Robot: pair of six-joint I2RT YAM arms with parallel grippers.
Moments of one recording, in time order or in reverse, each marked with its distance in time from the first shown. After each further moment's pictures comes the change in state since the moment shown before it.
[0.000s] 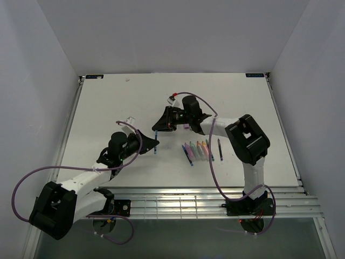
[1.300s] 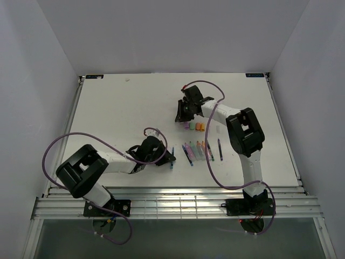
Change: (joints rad) left arm -0.323 0.437 0.156 -0.077 -0.256 -0.181; right arm -0.109 0.150 0.374 -0.784 0.556 -0.584
